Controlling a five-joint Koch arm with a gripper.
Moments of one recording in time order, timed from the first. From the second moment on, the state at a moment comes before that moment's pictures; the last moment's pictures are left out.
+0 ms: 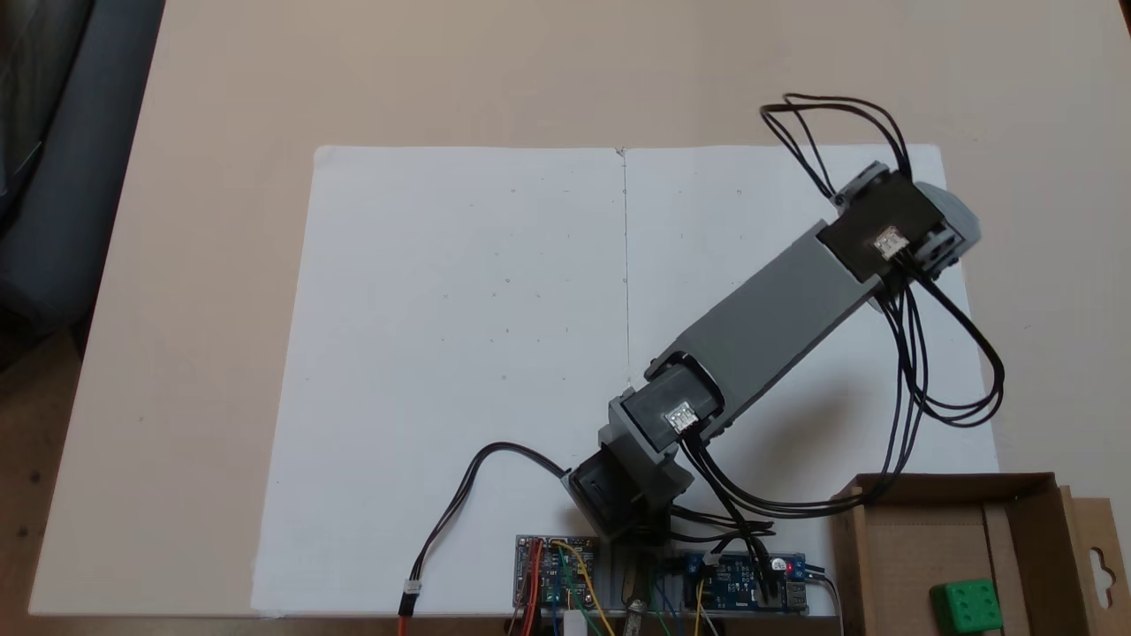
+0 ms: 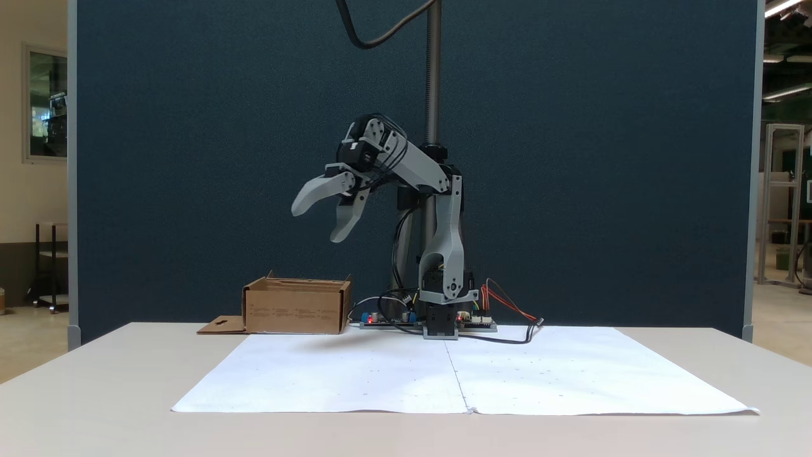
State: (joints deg) arm 51.4 91.8 61.2 67.1 -3.1
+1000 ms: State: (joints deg) arm 6.9 96.9 88.4 43.1 -2.1
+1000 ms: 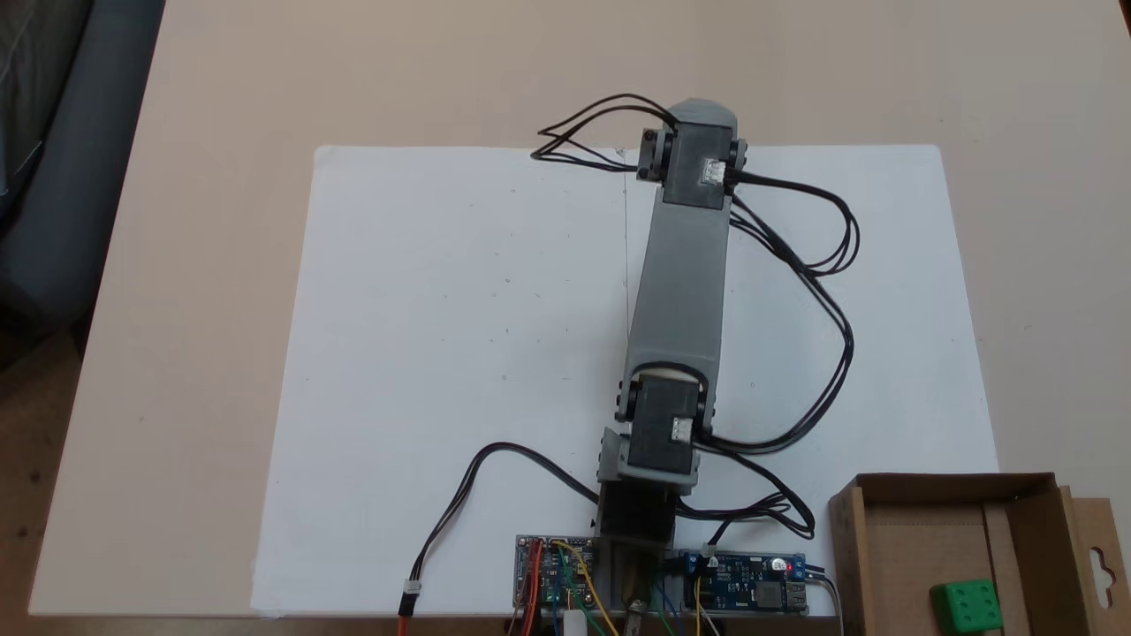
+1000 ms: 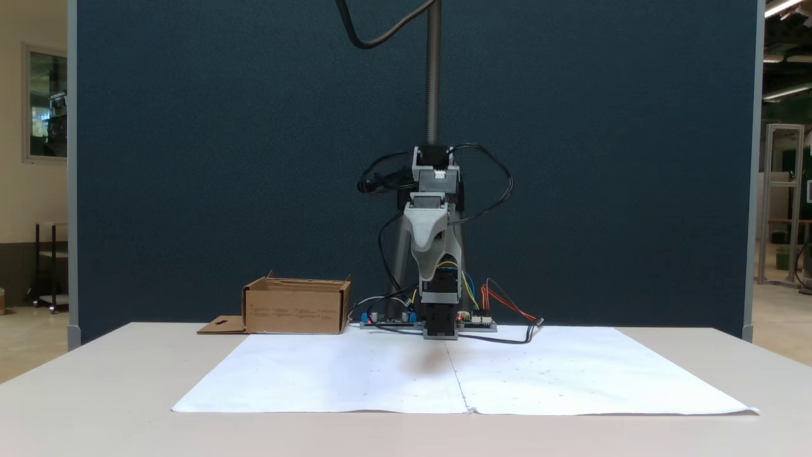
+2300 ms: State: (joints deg) arm 1.8 115.5 153.4 -38.6 -2.5
